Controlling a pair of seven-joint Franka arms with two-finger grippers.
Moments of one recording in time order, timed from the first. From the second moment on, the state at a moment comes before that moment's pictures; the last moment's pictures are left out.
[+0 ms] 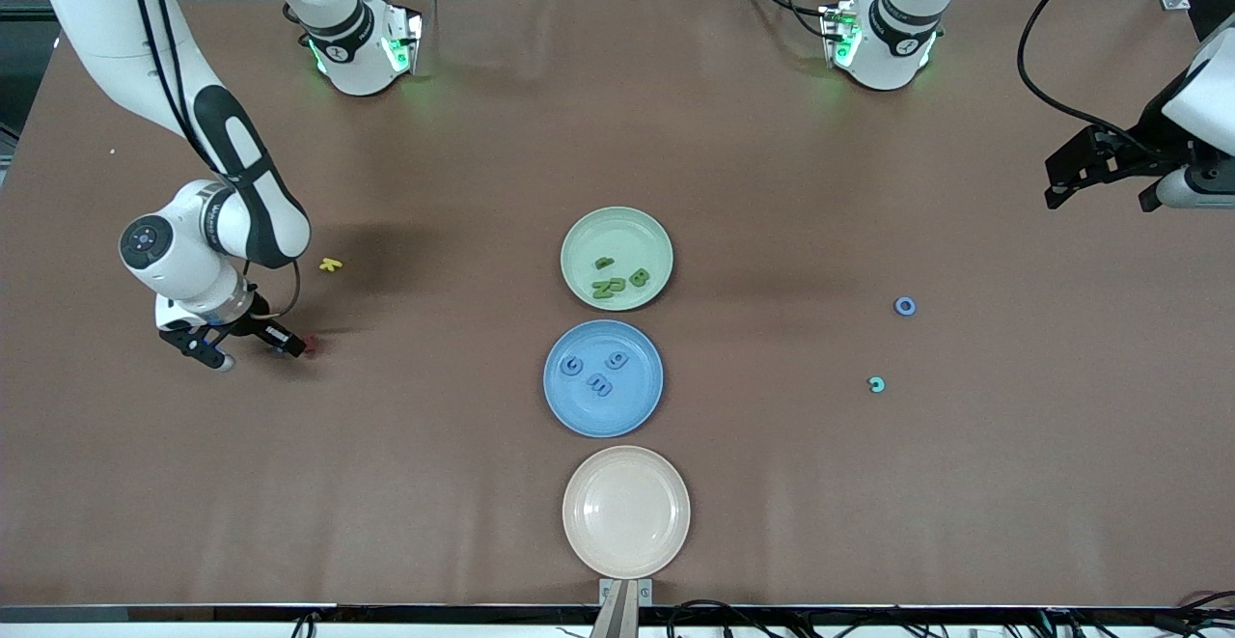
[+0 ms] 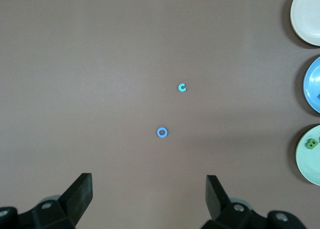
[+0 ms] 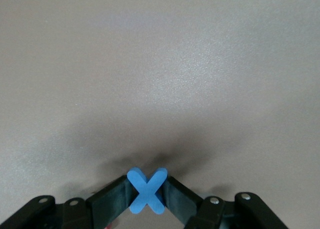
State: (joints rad) left arm 0.03 -0.03 -0.13 -1.58 0.02 1.64 -0.04; right arm 0.09 0.52 -0.19 -2.18 0.24 2.81 0.19
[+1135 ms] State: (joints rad) left arm 0.03 -0.02 -0.13 -1.58 0.02 1.64 -0.04; right arm 0.09 0.52 -0.18 -2.08 0.24 2.66 0.19
